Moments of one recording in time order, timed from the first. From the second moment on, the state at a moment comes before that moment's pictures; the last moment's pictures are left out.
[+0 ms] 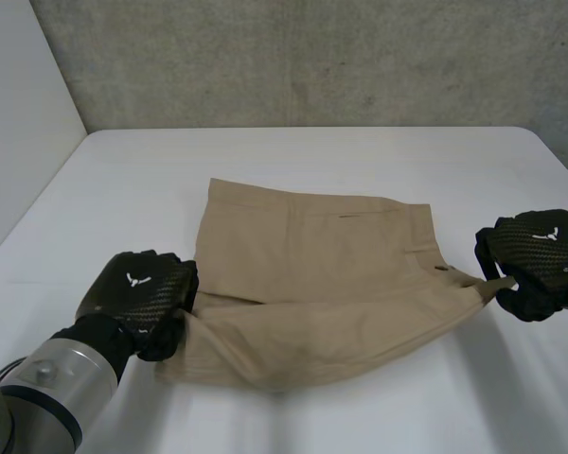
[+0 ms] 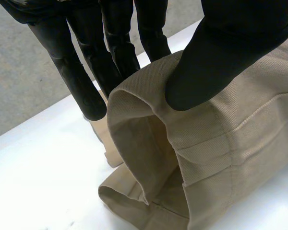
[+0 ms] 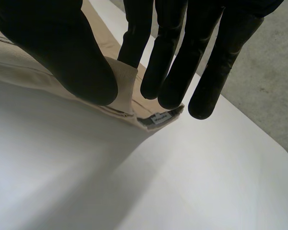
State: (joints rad) left arm 4.14 -1.51 -1.93 3.11 -1.65 3.33; right arm 1.63 -1.75 1.85 0.33 1.22 2.60; left_hand 1.12 1.19 1.18 1.20 1.00; right_hand 0.96 1.18 1.18 1.19 0.98
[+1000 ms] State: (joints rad) left arm 4.25 -2.12 -1.45 3.04 -1.58 3.33; right arm 1.82 -1.32 1.55 0.34 1.42 2.74; left_hand 1.13 1.20 1.19 1.20 1.00; right_hand 0.43 0.48 0.48 0.48 0.31
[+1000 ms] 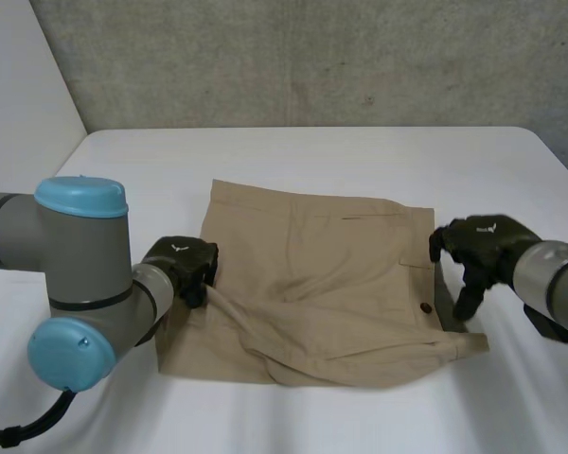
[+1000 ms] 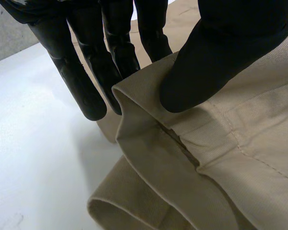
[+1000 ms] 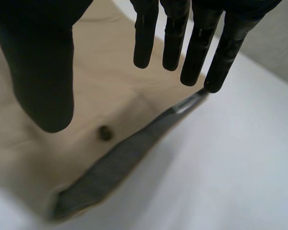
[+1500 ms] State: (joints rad) left arm 4.28 -2.08 -1.48 3.05 -1.58 3.33; right arm 1.77 -1.36 1.82 0.14 1.28 2.67; left_hand 1.13 1.20 1.19 1.20 1.00; right_hand 0.96 1.17 1.16 1.16 0.95
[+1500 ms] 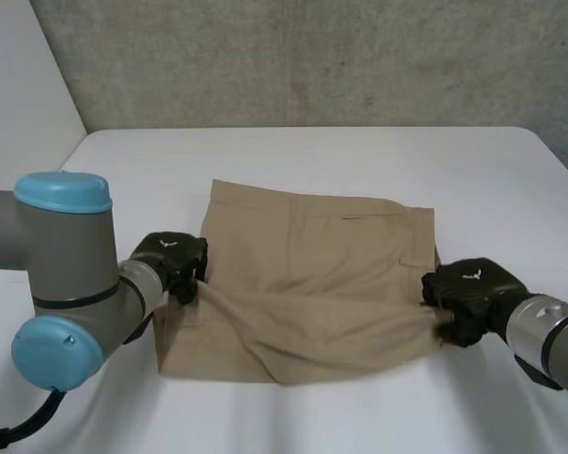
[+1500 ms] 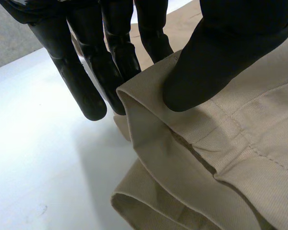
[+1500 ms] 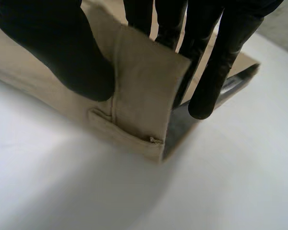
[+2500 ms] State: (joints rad) left arm 4.22 -1.90 -1.80 3.31 -1.58 3.34; right arm 1.78 -1.25 1.82 -0.01 1.39 2.82; left_hand 0.50 0.50 0.50 0.50 0.33; right_hand 0.96 1.18 1.18 1.19 1.00
